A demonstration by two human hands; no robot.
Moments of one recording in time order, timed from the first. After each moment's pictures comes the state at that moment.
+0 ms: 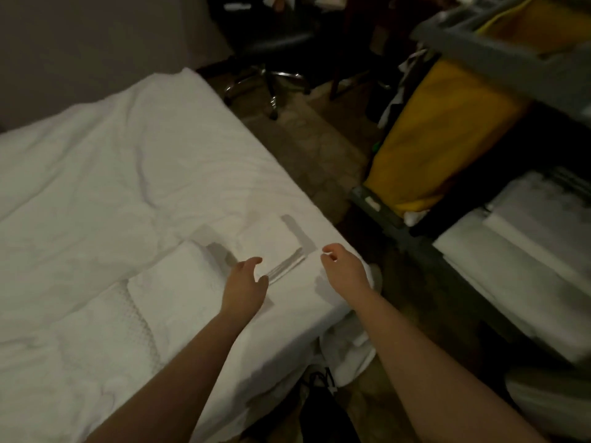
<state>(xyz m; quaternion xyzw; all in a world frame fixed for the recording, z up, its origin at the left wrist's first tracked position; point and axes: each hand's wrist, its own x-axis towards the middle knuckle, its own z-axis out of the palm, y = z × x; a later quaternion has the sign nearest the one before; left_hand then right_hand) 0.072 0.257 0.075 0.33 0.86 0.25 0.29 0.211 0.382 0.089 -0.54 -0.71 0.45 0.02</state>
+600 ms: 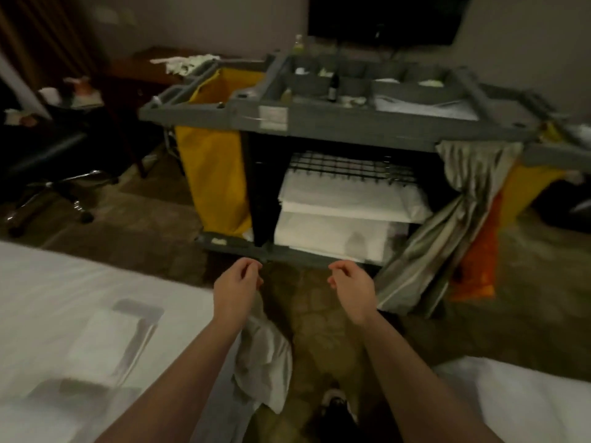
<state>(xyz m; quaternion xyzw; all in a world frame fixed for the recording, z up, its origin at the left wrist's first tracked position) 0.342 0.329 0.191 0.53 0.67 0.36 0.38 0.532 0.314 0.177 -0.73 -0.41 0.38 0.40</state>
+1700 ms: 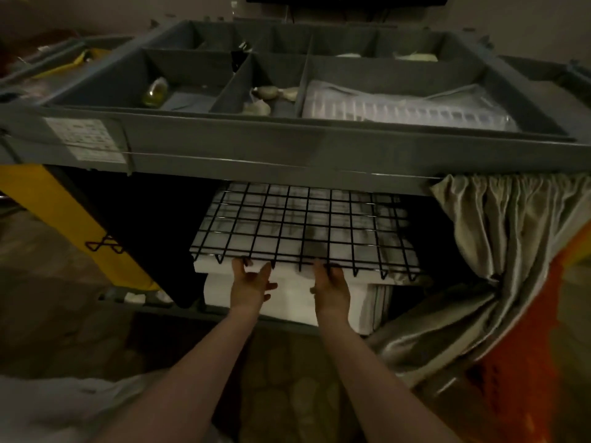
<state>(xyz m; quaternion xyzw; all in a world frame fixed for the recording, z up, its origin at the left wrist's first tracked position) 0.619 0.673 0.034 0.38 0.64 0.39 0.54 0.734 0.637 0.046 -0.66 -0.18 0.48 0.55</state>
